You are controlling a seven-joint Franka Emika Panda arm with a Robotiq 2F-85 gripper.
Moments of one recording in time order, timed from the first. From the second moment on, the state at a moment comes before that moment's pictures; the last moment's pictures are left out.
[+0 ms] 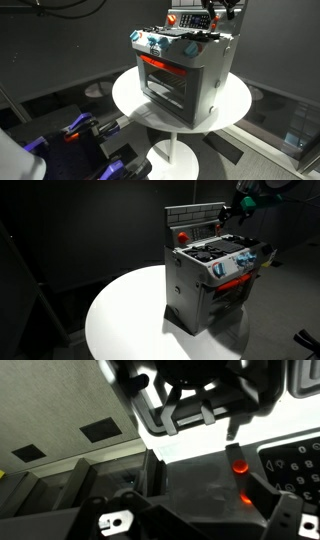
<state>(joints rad) -0.02 0.16 -0.05 -1.95 -0.37 2.49 0.61</state>
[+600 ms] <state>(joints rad) -0.01 0.19 -0.06 -1.92 -0.37 2.49 0.61</state>
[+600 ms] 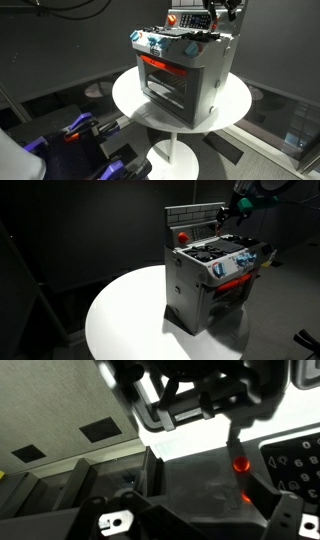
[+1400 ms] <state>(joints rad) 0.00 0.18 -0.06 -1.92 -0.32 2.47 0.60</state>
